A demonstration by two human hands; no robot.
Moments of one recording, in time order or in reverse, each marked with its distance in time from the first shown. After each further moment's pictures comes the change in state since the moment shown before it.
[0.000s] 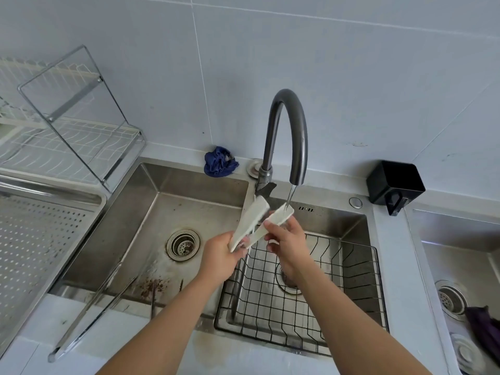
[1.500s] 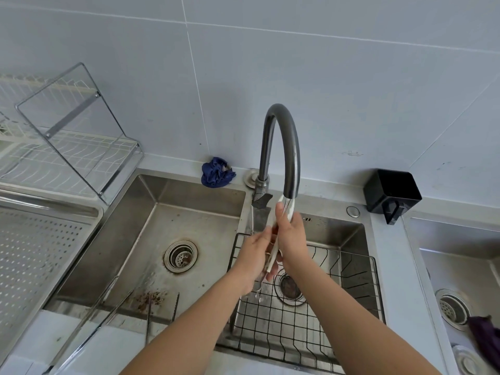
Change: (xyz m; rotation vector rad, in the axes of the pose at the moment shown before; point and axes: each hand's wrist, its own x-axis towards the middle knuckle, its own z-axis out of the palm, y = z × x) left_hand 0.007 0.070 0.045 -0.592 -0.313 -0.302; right_hand 0.015 -0.032 0.012 -0.241 0.236 -0.062
